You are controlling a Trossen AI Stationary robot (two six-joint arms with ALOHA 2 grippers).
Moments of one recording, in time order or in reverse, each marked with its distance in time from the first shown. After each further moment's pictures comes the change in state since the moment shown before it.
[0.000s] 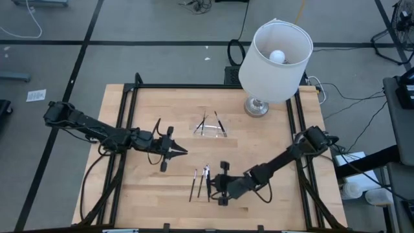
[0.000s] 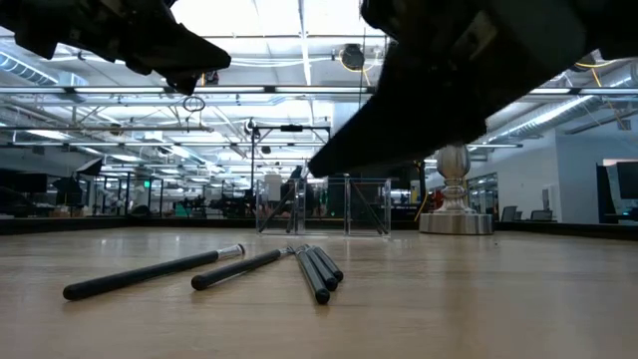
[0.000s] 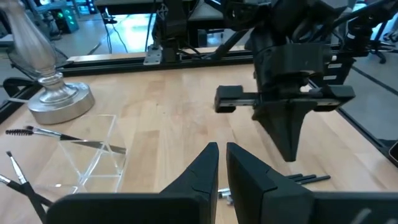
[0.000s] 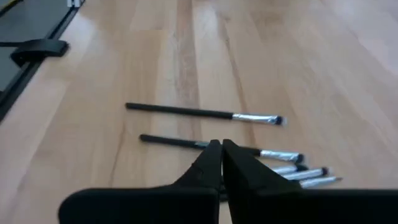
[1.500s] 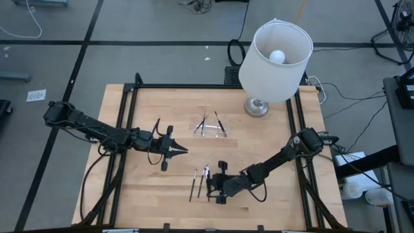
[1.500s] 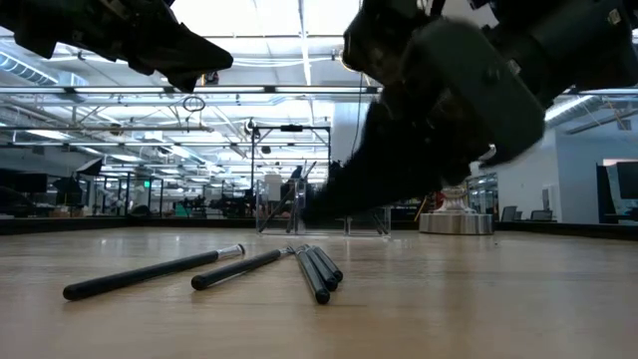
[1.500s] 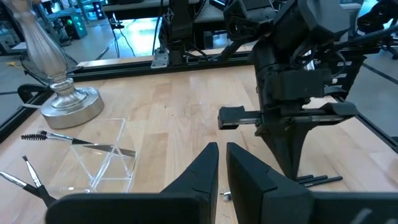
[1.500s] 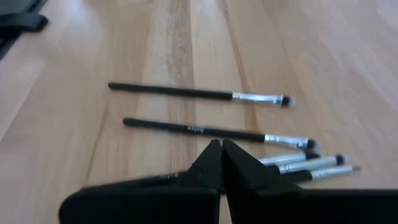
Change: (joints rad) left arm 0.001 0.000 0.000 0.007 -0.029 0.033; right arm -0.035 0.065 0.015 -0.001 -0.053 0.010
